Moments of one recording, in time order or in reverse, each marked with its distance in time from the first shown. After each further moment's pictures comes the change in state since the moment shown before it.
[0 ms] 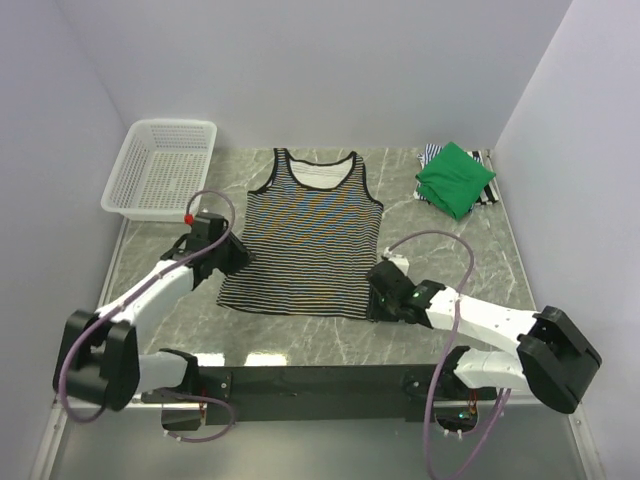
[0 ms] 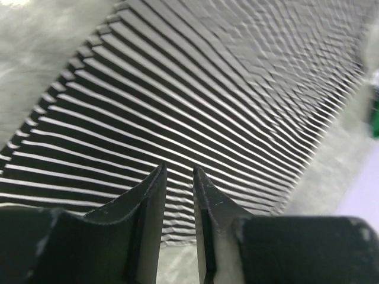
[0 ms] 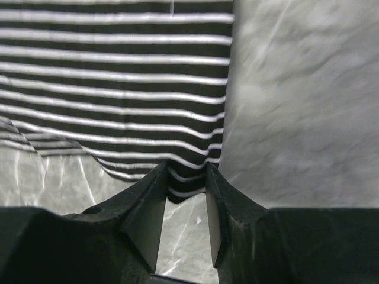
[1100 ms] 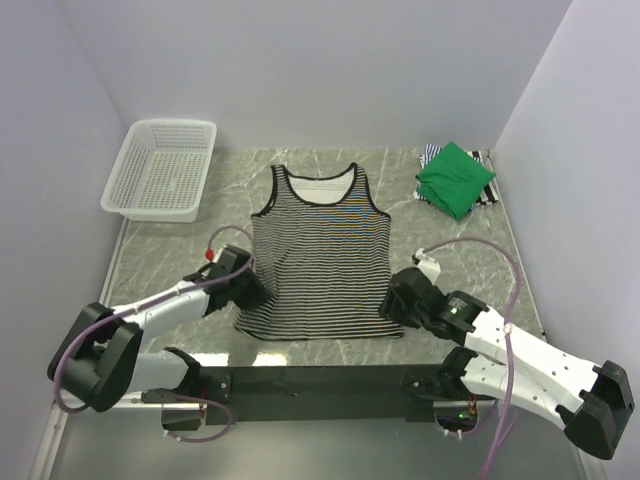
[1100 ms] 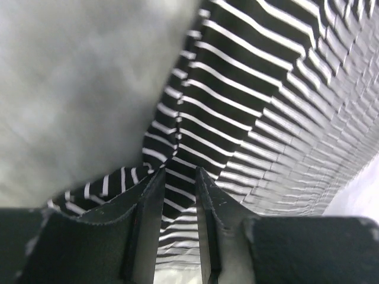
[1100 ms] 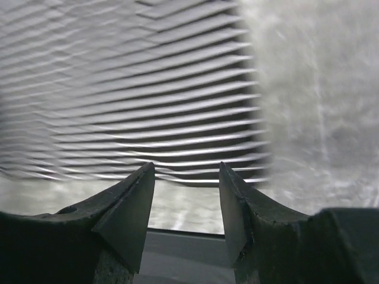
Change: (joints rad) left arm -0.179 0.063 -0.206 0.090 -0.083 -0.192; right arm 0.073 -0.364 -0.004 -0.324 0.110 0.203
